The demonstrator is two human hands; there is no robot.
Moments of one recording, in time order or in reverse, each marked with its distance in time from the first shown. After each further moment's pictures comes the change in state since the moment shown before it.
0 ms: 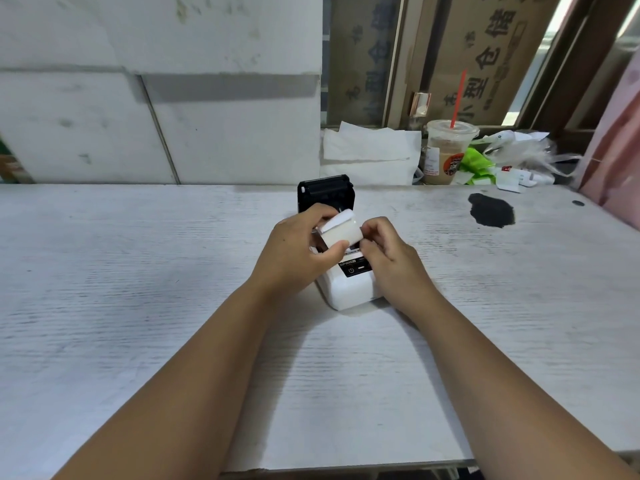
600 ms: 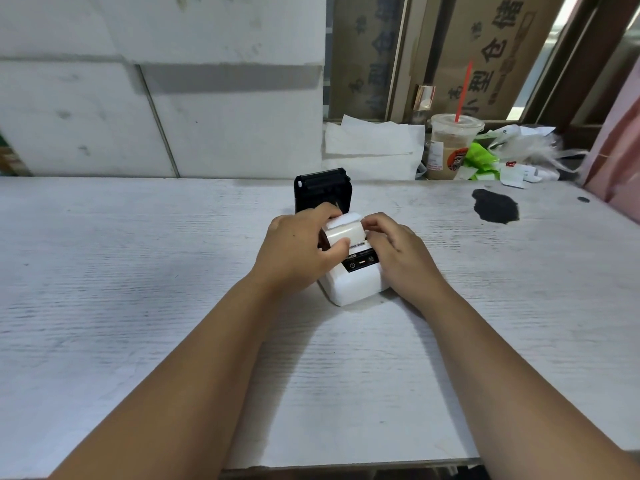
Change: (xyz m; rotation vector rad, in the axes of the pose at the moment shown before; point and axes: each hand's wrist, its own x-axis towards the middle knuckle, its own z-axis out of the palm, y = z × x) left_hand 0.001 0.001 0.002 0.192 -0.070 -0.046; right_hand 0.008 0.004 -0.006 -0.079 -0.008 0.004
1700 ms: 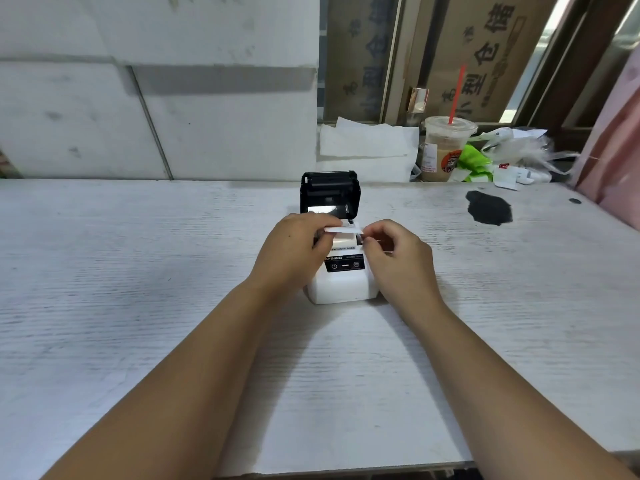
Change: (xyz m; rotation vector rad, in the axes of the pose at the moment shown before) left_hand 0.002 0.005 0.002 -0.042 0.050 -0.014; right_hand -0.012 -0.011 0.006 0.033 0.243 0.067
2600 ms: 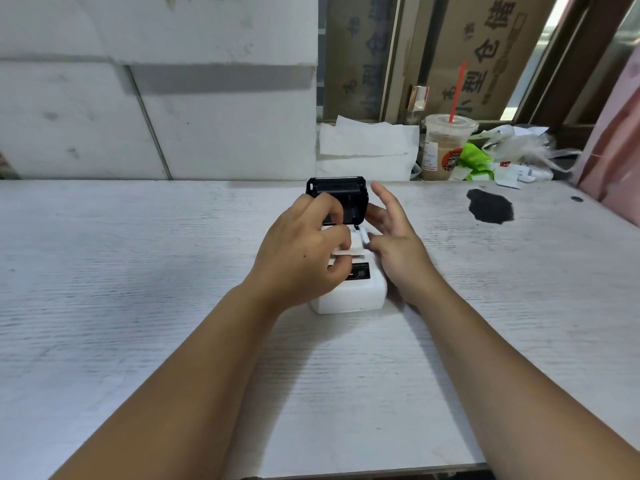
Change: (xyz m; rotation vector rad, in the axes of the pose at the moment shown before) left_hand -0.005 0.000 -0.001 0.317 0.163 0.487; right_hand 0.027 0.010 0.005 0.476 -0.266 0.117
